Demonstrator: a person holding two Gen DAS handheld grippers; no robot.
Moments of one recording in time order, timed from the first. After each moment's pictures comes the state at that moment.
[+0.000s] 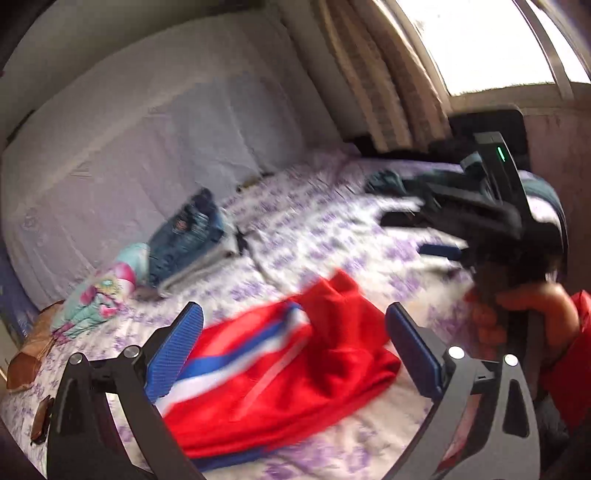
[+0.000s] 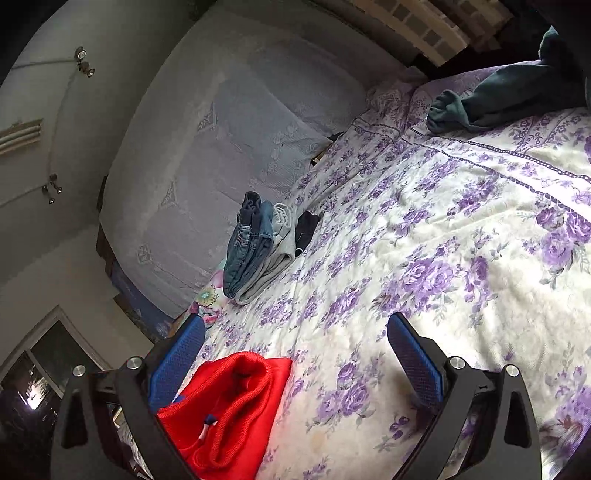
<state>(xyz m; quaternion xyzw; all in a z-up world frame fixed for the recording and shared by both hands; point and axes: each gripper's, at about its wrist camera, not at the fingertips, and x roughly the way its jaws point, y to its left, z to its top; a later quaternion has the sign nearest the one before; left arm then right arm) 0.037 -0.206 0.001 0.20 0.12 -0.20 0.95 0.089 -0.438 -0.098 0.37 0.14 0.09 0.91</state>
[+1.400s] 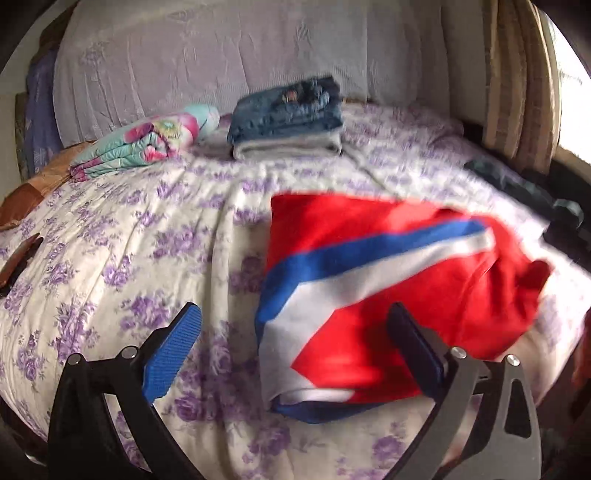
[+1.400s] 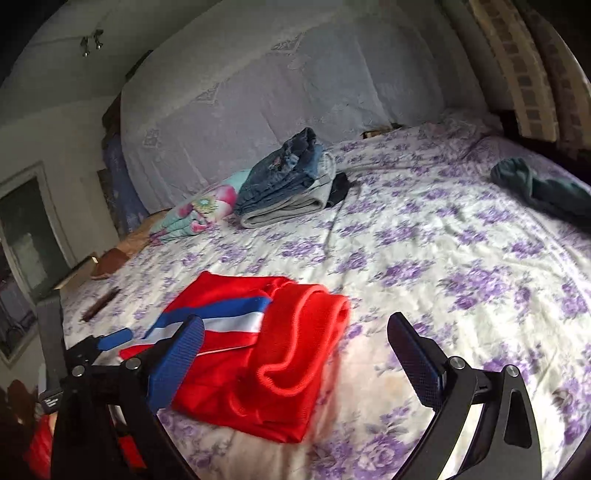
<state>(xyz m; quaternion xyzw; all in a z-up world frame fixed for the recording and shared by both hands) 0.104 -0.097 -0.073 0.05 0.31 -0.10 0.94 0.071 -0.327 -0.052 0.11 0.22 0.07 0.97</state>
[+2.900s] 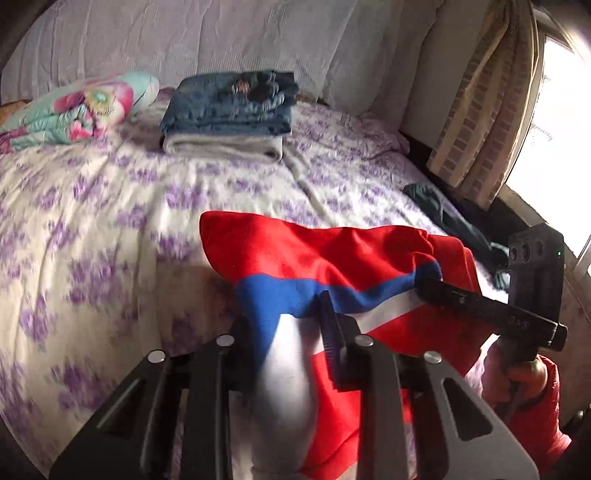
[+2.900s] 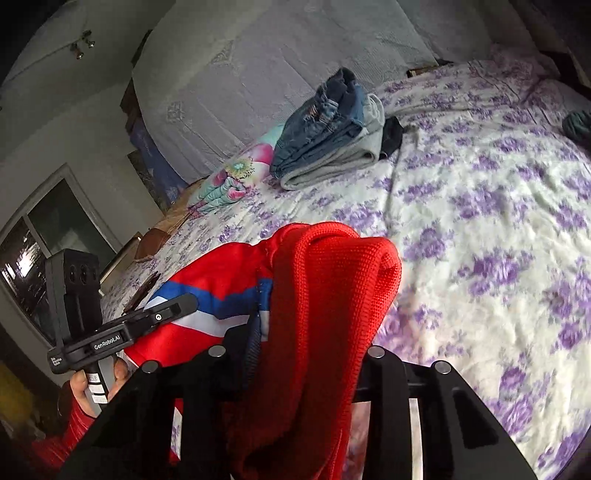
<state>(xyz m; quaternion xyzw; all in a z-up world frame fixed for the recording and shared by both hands) 0.178 -0.086 -0.028 -0.08 0.34 -0.27 0.90 0.163 -0.315 -0.052 0.18 0.31 0.22 0.91</state>
